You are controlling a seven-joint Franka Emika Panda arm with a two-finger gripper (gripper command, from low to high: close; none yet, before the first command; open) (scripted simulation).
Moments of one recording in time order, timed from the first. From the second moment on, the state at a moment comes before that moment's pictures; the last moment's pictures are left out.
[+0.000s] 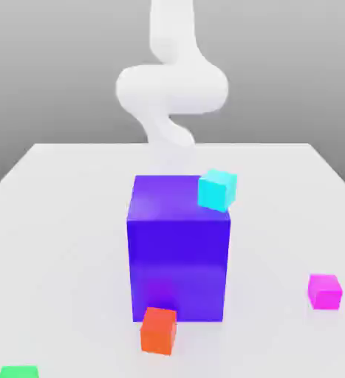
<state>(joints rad) 0.07 -0.72 -0.01 -2.32 0.03 2.34 0.71</state>
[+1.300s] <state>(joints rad) 0.67 0.39 0.05 -2.56 -0.09 2.94 0.07</state>
